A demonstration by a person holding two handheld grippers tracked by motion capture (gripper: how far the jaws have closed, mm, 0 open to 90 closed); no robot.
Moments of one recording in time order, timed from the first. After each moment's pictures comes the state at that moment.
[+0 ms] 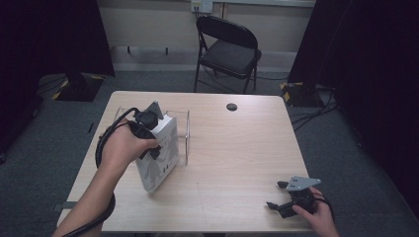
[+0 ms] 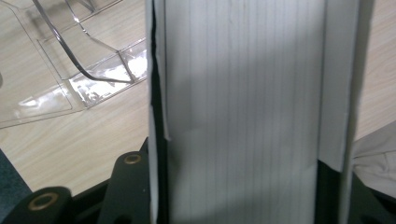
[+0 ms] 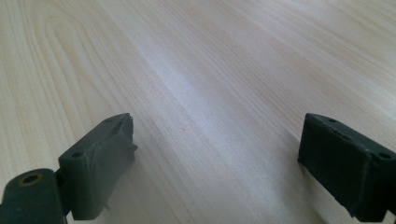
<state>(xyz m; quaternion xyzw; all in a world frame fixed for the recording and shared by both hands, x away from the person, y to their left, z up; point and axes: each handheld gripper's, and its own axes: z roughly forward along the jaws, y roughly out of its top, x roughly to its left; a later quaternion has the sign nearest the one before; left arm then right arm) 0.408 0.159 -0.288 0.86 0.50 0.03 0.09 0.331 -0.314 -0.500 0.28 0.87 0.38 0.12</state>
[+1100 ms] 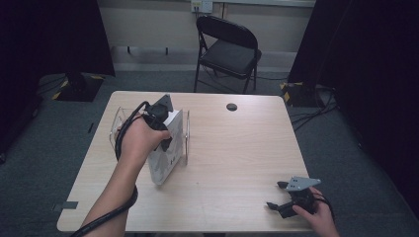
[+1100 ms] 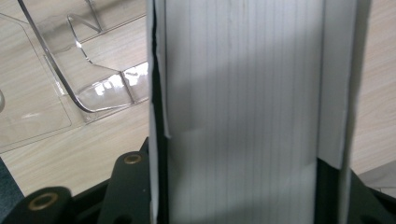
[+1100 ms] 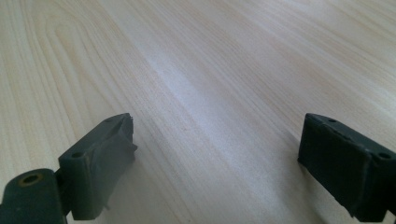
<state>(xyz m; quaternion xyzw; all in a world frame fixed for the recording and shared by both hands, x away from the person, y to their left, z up) 0.431 0.133 -0.291 0.83 0.56 0.04 0.08 0.331 -0.314 -0.500 0.28 0.87 0.38 0.12</state>
